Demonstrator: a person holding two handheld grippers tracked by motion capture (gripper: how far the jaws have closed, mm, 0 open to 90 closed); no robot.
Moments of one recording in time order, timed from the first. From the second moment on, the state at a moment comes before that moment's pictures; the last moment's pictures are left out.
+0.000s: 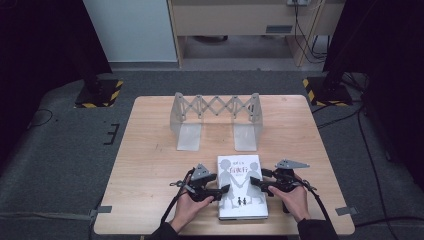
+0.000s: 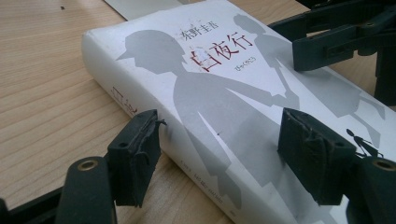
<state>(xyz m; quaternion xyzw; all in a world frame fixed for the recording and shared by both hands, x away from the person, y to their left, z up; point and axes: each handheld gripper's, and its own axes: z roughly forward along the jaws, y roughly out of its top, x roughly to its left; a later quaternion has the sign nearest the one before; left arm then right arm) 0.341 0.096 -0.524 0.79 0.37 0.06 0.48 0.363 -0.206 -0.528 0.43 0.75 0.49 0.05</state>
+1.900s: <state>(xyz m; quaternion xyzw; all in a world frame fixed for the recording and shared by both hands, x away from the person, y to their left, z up) 0.340 0.112 -0.520 0.79 0.37 0.06 0.48 0.359 -0.198 -0.495 0.38 0.74 0.55 0.04</state>
